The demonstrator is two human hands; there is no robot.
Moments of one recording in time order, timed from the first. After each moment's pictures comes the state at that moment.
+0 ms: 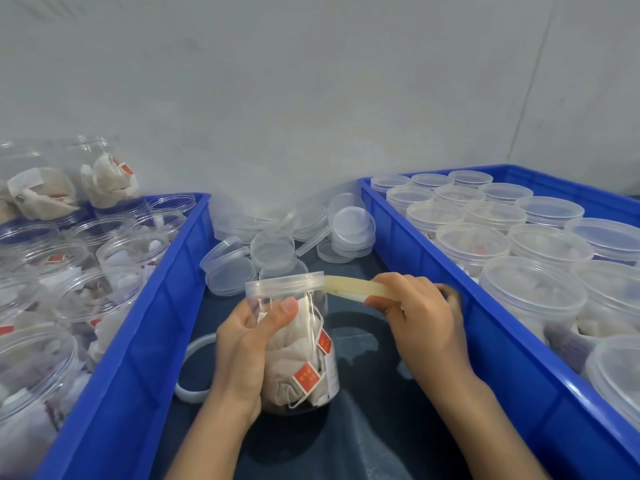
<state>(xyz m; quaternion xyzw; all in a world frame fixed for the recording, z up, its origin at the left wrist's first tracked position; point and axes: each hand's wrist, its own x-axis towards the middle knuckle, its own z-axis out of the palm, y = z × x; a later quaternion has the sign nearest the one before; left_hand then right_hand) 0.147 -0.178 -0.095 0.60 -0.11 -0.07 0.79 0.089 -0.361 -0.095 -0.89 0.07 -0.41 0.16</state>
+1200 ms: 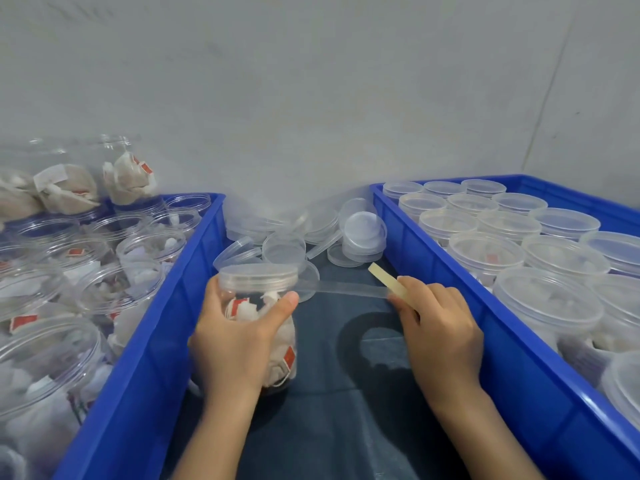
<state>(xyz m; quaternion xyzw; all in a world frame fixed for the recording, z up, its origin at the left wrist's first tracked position) 0.148 -0.165 -0.084 0.76 0.02 0.19 0.61 0.092 -0.358 -0.105 -0.84 0.11 -0.51 0.13</state>
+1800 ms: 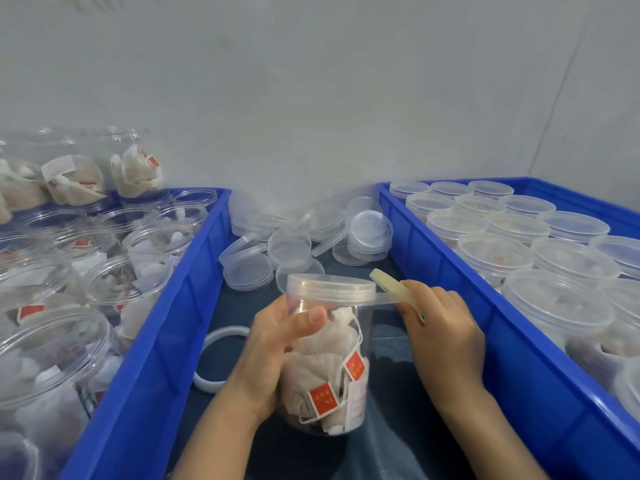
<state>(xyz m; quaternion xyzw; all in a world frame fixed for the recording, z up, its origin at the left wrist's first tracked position) 0.142 -0.169 -0.085 0.57 -0.22 -0.20 0.77 0.094 -0.359 -0.111 -0.85 0.11 -0.49 0.13</state>
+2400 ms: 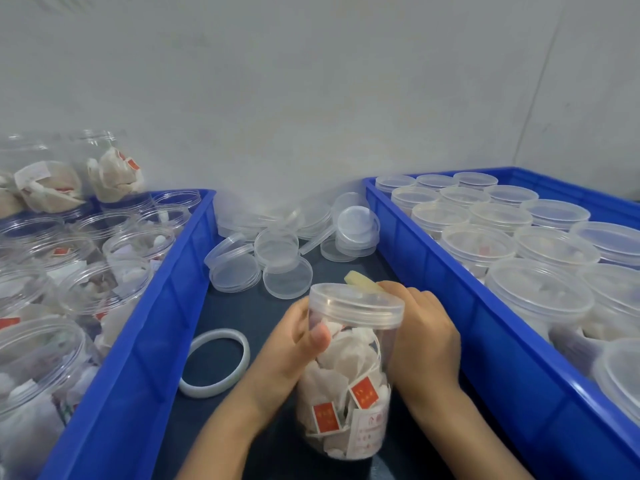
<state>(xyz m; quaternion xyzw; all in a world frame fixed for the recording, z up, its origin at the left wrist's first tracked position) 0.132 -0.185 -0.089 0.61 -0.31 -0.22 0.70 0.085 -0.335 -0.101 -0.88 0.16 -0.41 0.18</state>
